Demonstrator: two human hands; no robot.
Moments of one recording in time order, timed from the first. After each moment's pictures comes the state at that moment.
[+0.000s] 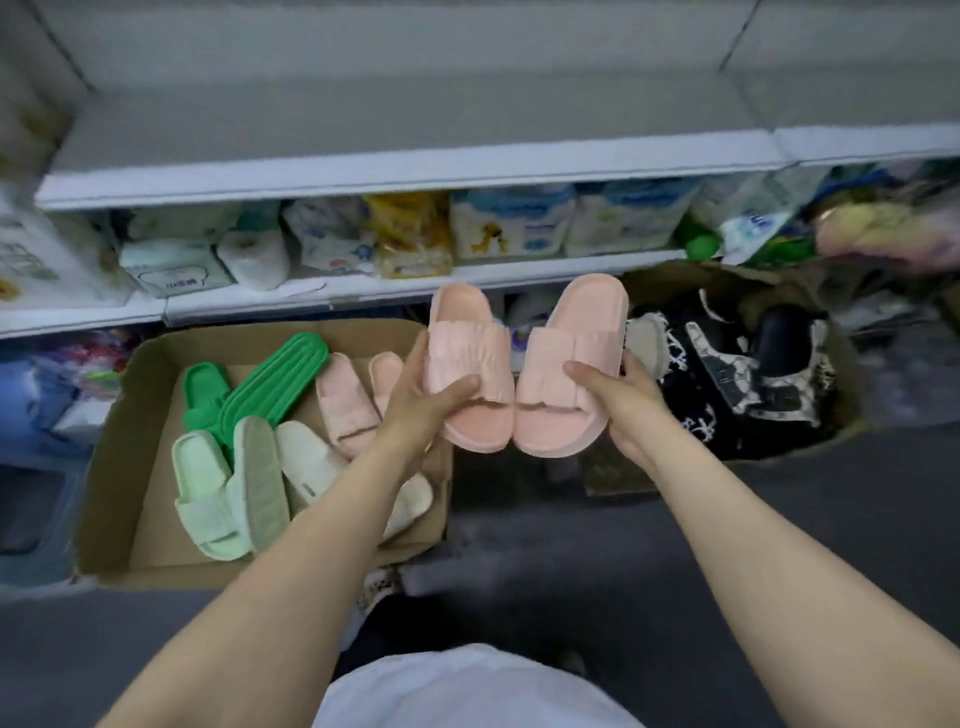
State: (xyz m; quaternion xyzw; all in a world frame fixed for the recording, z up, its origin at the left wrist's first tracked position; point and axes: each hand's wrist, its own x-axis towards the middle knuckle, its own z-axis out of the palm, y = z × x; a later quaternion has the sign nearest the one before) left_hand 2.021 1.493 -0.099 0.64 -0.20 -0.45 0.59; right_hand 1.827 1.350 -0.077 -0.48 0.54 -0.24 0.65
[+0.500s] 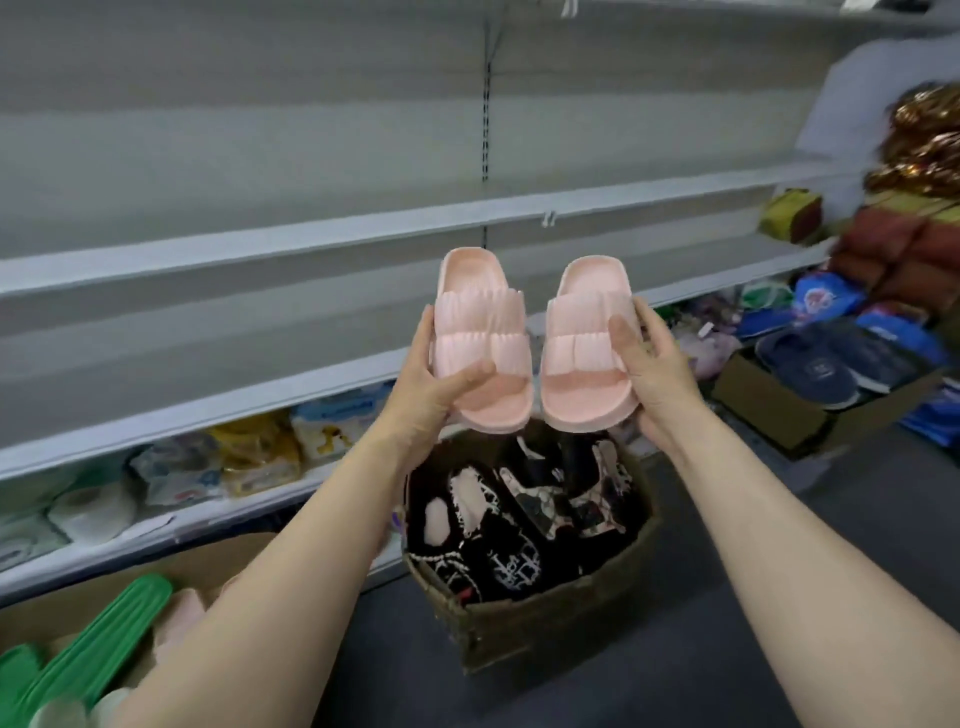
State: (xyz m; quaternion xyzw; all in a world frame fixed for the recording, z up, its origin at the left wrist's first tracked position) left_hand 1.815 1.304 0.123 0.44 -0.46 -0.45 0.62; right_hand 1.582 1.215 0.137 -0.51 0.39 -0.54 0.55
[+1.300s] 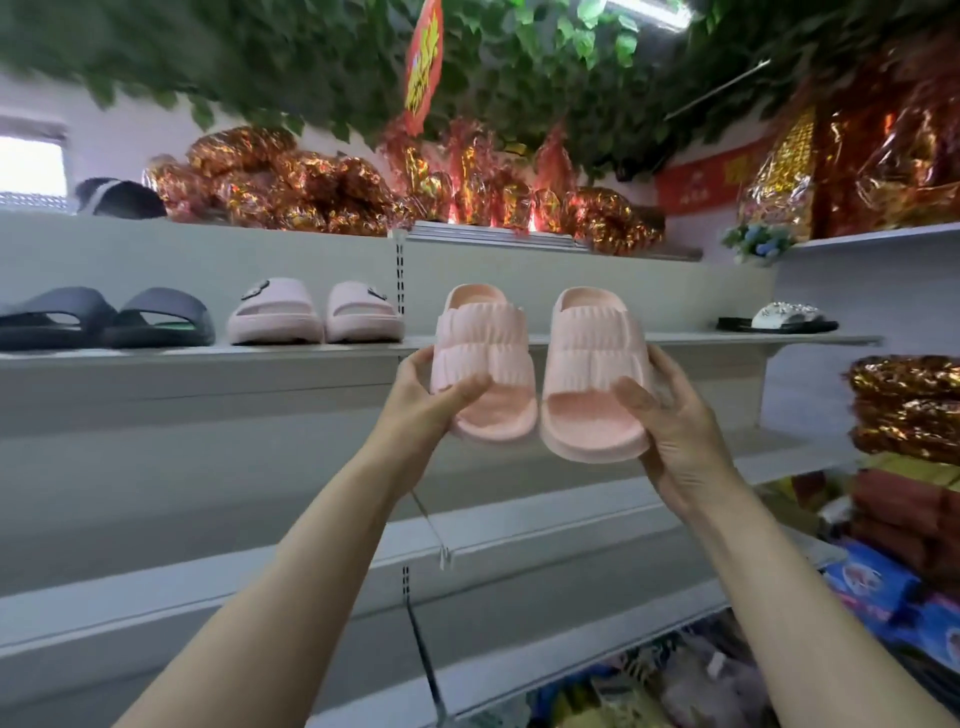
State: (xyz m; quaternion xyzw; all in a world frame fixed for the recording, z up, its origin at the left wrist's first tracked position) left_hand 1.726 0.942 0.394 0.40 -0.53 -0.29 0.69; right_hand 1.483 0.881 0.385 -0.56 0.15 -0.63 0.52
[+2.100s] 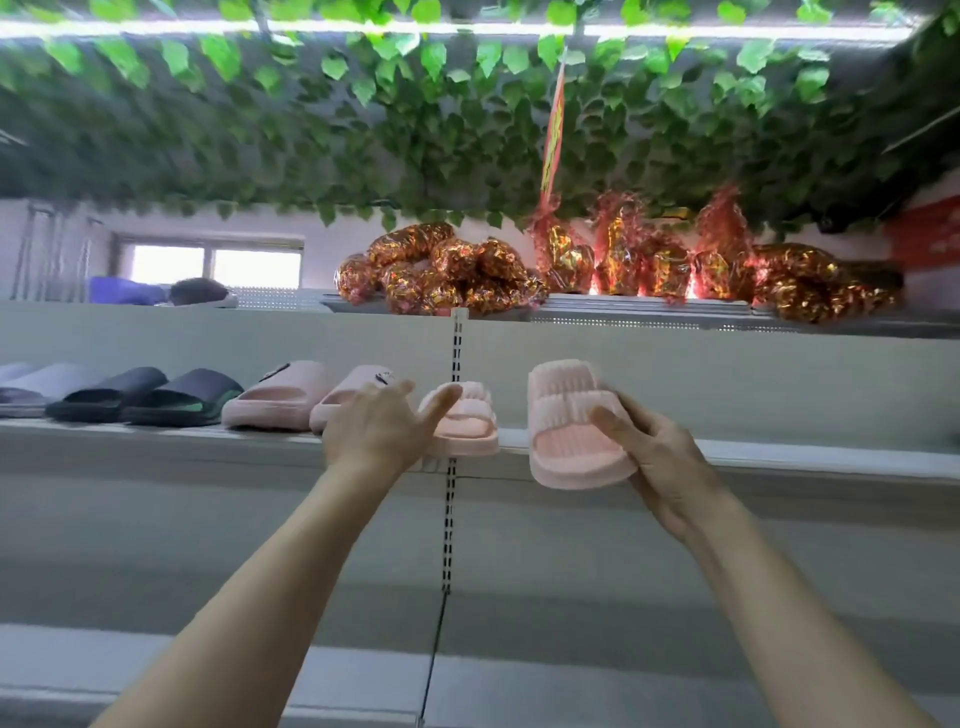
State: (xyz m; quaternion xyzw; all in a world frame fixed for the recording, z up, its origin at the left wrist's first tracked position) left_hand 1.722 0.827 0.483 0.85 -0.31 0.29 0.30; right_hand 1.528 0.638 0.458 -0.68 0.03 -0.45 0.59
